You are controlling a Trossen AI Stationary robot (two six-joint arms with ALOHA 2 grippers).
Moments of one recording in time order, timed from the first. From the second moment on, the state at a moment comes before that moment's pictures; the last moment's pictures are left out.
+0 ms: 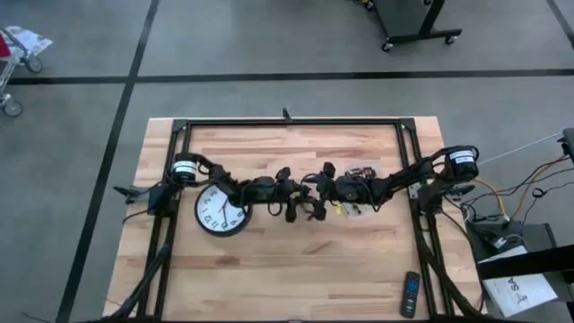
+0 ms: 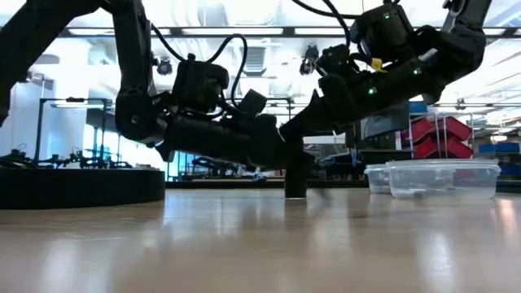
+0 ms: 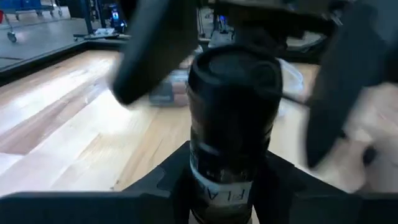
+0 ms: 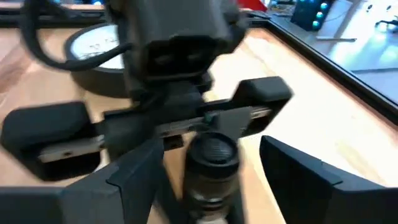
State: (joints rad) left arm 0.07 2.15 0.80 1.19 -0.05 -0.06; right arm -0.01 1.66 0.57 0.77 0.24 0.02
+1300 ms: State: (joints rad) left arm 0.07 2.15 0.80 1.17 -0.05 -0.06; right arm -0.02 1.66 0.57 0.80 0.16 0.07
